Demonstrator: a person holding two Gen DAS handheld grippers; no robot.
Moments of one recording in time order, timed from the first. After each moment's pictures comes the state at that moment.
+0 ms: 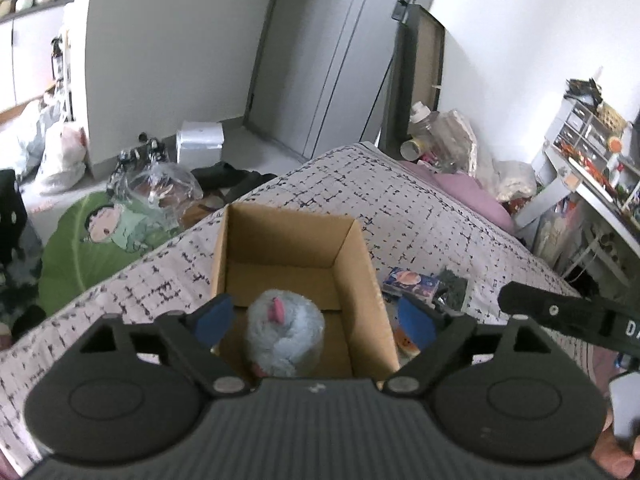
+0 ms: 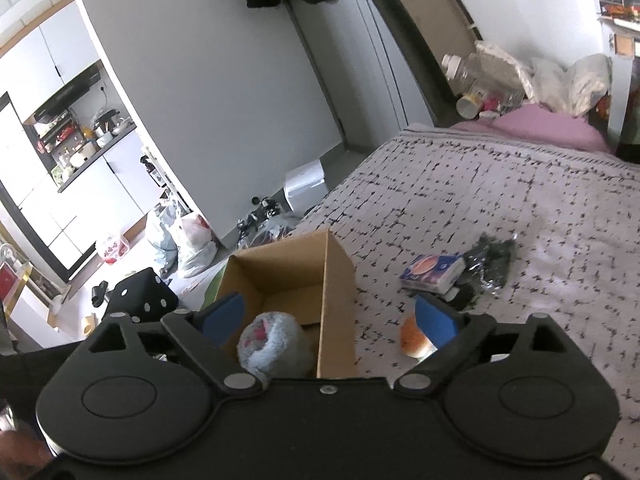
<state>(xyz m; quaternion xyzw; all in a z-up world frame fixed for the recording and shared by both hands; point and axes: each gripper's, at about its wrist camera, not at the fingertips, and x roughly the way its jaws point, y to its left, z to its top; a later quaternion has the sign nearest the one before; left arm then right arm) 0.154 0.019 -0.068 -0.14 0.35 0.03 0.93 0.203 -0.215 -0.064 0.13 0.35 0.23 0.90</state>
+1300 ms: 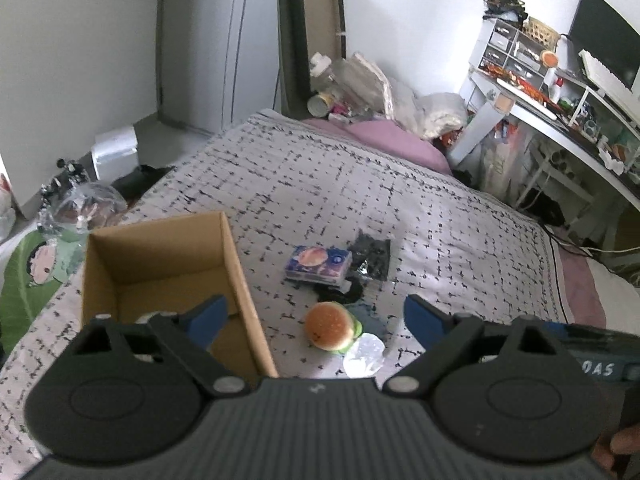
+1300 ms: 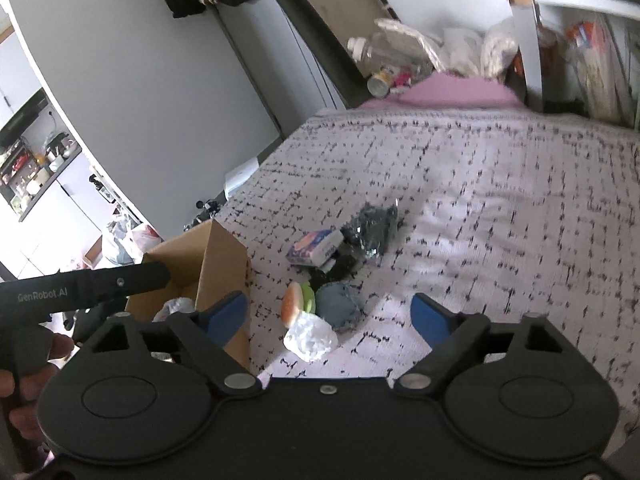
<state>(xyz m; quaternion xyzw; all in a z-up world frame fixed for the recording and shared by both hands) 0.212 -0.073 -0.072 -0.07 0.39 -0.09 0.91 0.207 -0.315 -0.117 0.17 0.39 0.16 0.89</state>
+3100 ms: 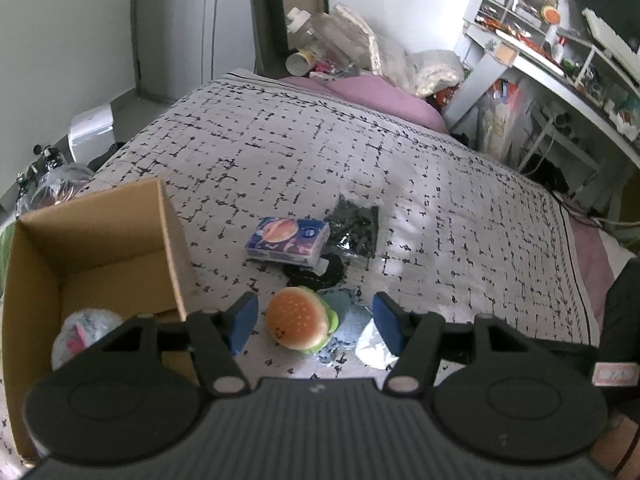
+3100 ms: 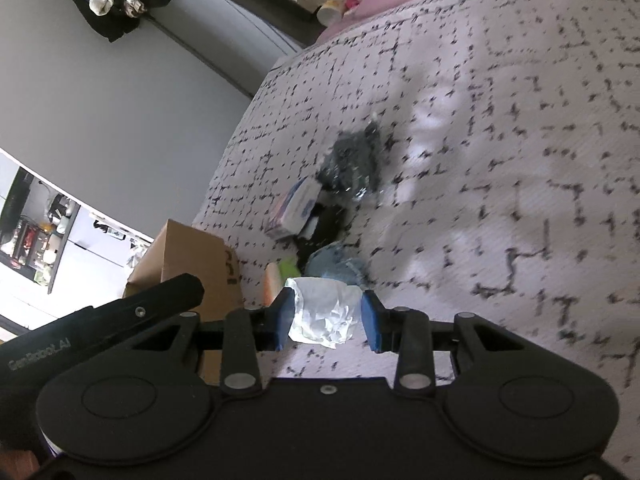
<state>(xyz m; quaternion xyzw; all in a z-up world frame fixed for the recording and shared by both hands) 0.254 -0.119 -0.119 -0.04 0.44 -0.10 0.89 0.257 -0.320 -0.199 0.31 0.45 0.14 0.83</state>
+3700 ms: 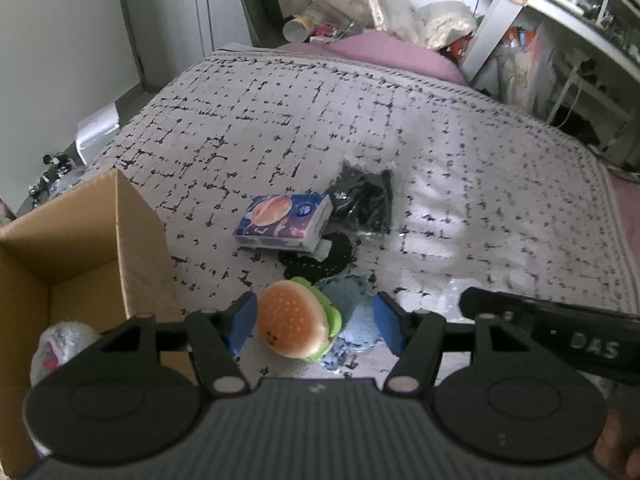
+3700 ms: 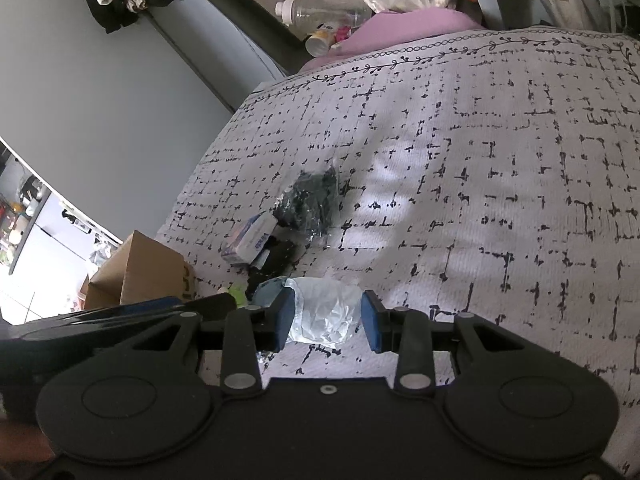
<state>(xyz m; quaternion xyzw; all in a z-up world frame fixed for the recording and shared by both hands) 0.282 -0.157 -0.160 0.03 0.47 -0.07 0.88 0.259 -0.336 -0.192 0.24 0.43 0.11 0.86</state>
